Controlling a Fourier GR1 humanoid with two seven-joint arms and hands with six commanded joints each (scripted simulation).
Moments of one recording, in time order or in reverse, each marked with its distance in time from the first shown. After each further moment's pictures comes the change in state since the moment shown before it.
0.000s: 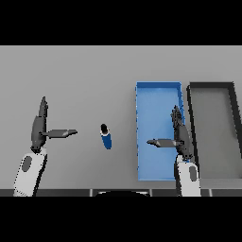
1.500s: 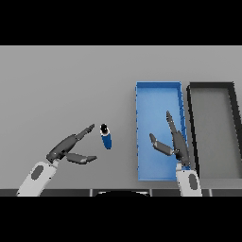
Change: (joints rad) left arm 0.050 0.106 -0.300 -0.128 -0.085 -0.504 -0.115; right arm 0.102 -0.092 0.147 -0.153 0.201 0.031 -0.029
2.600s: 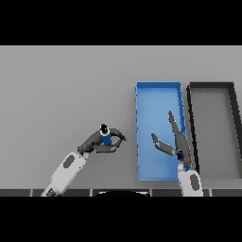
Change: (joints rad) left arm -0.178 -0.353 -0.051 0.299 -0.007 0.026 -0.002; right arm 0.008 -0.005 -0.018 -0.006 -0.018 0.002 0.006
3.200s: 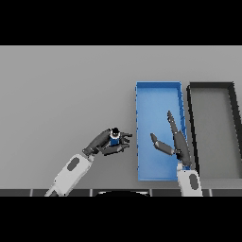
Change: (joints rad) left arm 0.005 -0.032 -0.050 -0.090 -0.021 0.071 -0.094; right arm -0.009 0.004 0.005 0.014 0.010 -0.002 -0.006
